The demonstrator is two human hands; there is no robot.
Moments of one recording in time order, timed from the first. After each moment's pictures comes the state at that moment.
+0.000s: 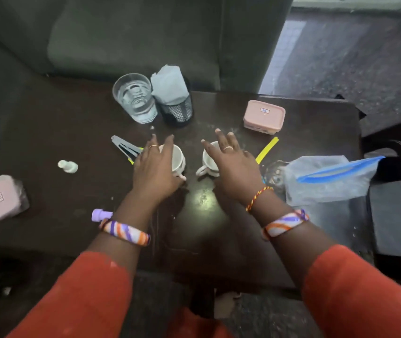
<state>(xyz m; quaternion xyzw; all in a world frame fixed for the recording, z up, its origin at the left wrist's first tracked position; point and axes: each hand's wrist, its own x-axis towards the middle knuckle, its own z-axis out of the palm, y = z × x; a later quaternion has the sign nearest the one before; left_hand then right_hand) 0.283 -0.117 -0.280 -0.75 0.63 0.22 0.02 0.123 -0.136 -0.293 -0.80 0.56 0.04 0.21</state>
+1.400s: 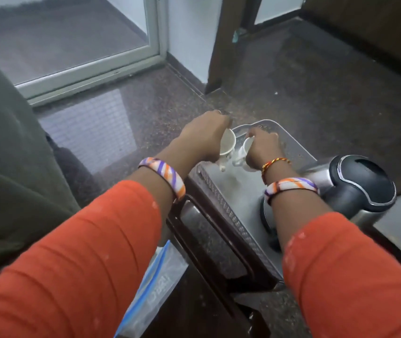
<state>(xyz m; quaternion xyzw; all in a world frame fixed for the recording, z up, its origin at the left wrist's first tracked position) -0.220 -0.284 -0.132 -0.22 0.96 0.19 0.01 -0.339 -0.195 -0.184 -0.29 0.94 -0.11 0.13</state>
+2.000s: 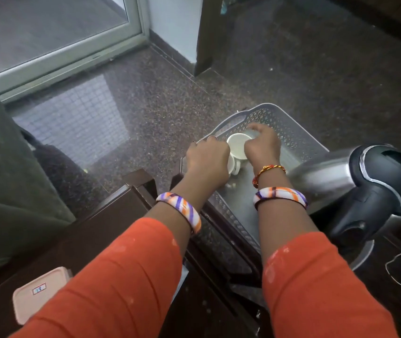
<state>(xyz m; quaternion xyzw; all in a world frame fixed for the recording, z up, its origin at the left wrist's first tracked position) -0.241 -0.255 -0.188 -0.28 0.95 0.14 0.09 -0.343 -0.202 -0.218 -0.13 0.91 -0.37 0.15</state>
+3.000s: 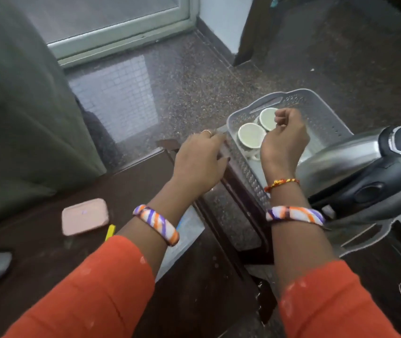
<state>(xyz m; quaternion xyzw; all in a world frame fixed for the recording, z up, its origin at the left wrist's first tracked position) -0.130 -0.228 -0.195 -0.35 0.90 0.25 -0.10 -0.257 -0.174 -0.185 -0.16 0.87 -0.47 0.01</state>
